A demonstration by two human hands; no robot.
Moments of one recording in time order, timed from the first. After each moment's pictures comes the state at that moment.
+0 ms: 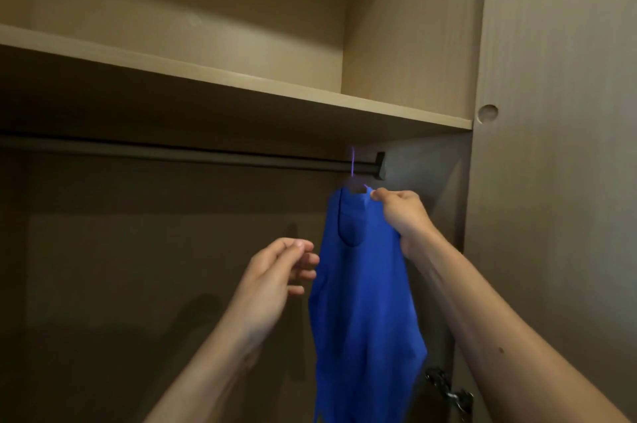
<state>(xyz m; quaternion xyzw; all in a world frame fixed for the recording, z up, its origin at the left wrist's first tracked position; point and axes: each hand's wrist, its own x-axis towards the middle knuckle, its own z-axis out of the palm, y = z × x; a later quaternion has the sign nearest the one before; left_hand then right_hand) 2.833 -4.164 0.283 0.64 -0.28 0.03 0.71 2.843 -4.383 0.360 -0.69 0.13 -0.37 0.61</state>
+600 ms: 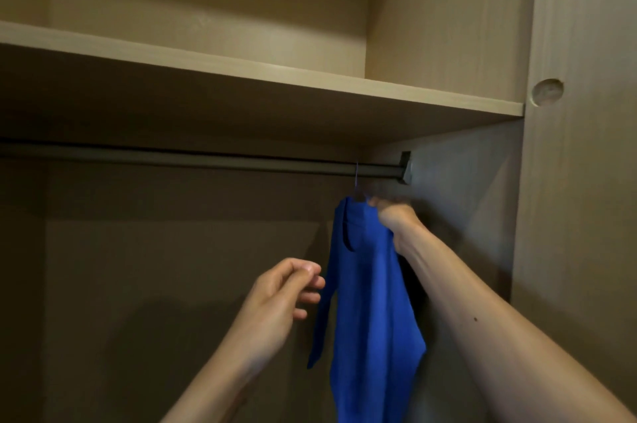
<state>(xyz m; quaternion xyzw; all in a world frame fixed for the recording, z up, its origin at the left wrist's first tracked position) 2.896 -4.230 0.270 0.69 -0.25 0.05 0.68 2.977 -4.453 0.358 -0.71 0.16 -0.27 0.63</state>
